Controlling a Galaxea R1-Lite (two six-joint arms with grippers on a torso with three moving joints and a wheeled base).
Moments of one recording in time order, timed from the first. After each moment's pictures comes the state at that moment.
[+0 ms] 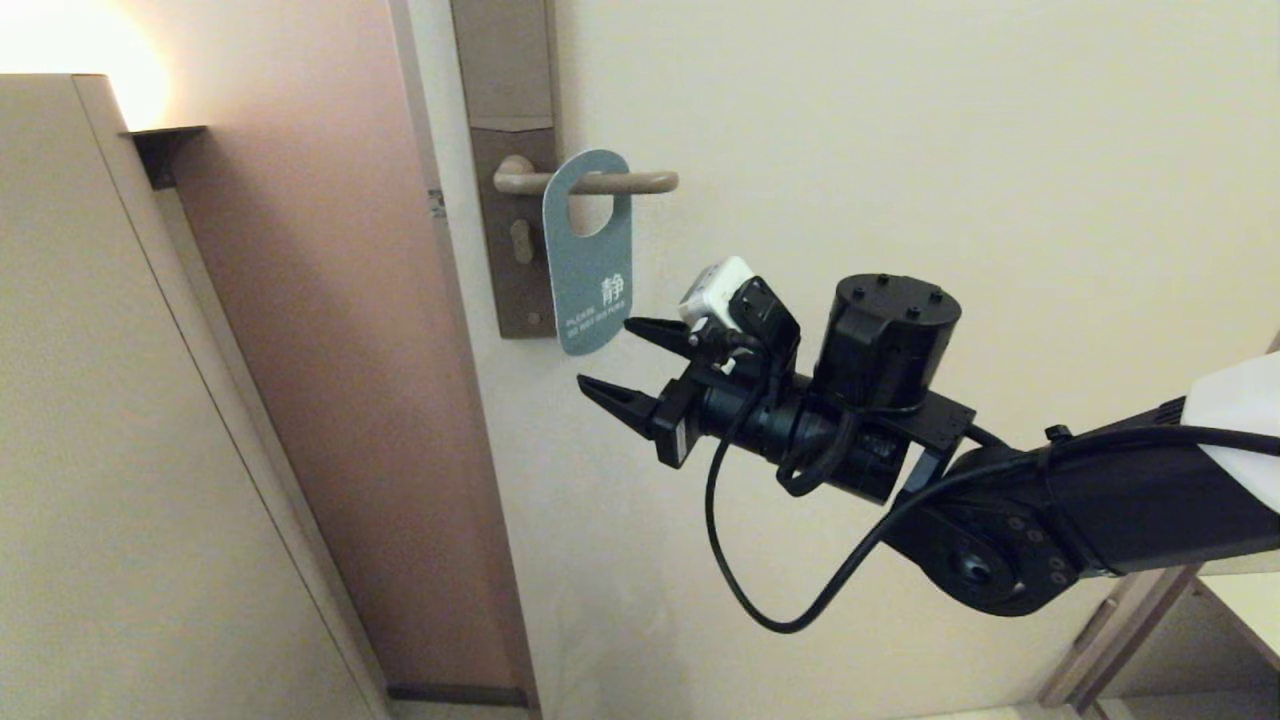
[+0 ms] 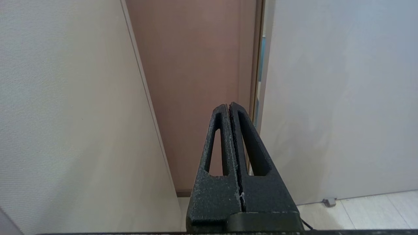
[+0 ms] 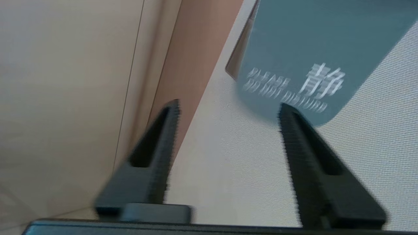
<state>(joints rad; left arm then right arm) 0.00 0.00 0.00 0.02 -0.02 0.03 0.70 2.00 -1.06 -0.99 0.29 -0.28</state>
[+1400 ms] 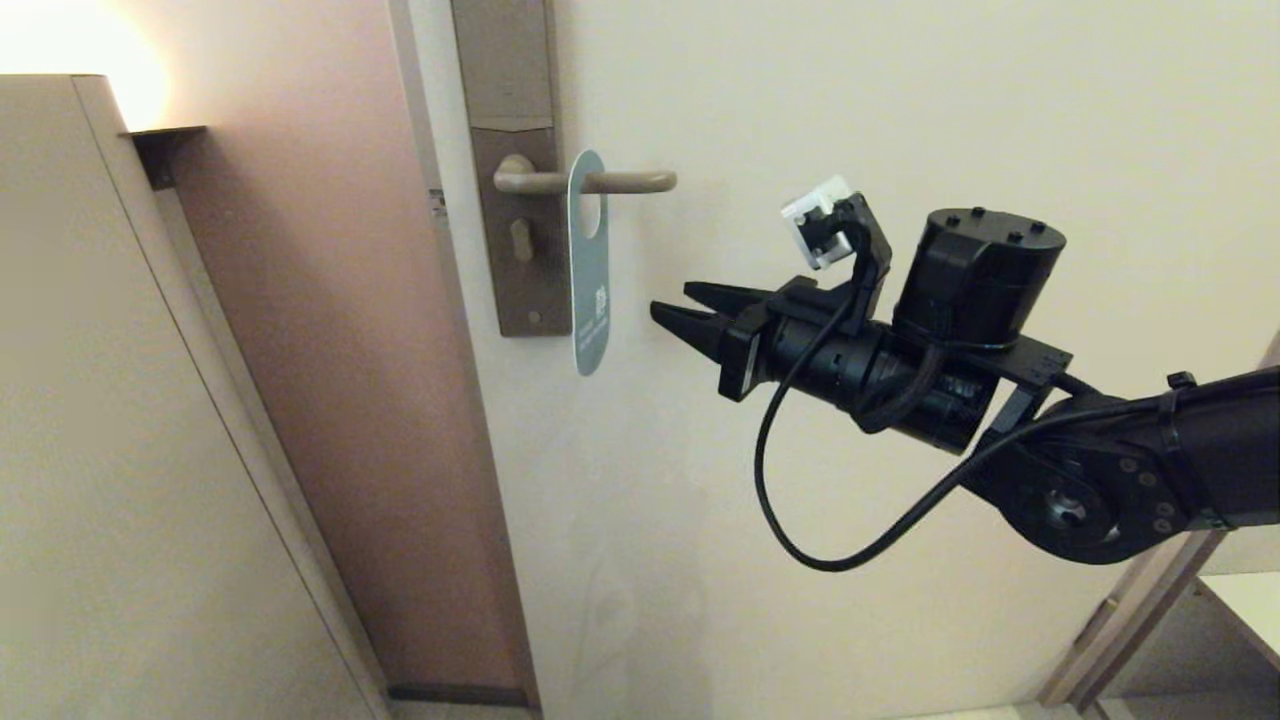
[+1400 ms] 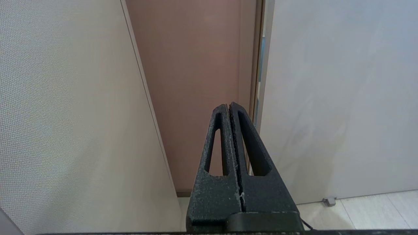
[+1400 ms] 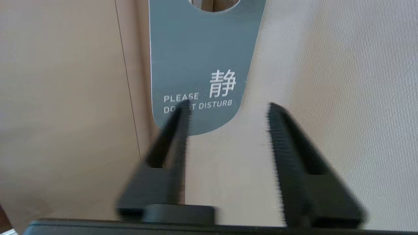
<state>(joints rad) 0.00 0.00 0.00 0.02 -0.02 0.03 0.60 1.89 -1.08 -0.87 0.29 0.02</state>
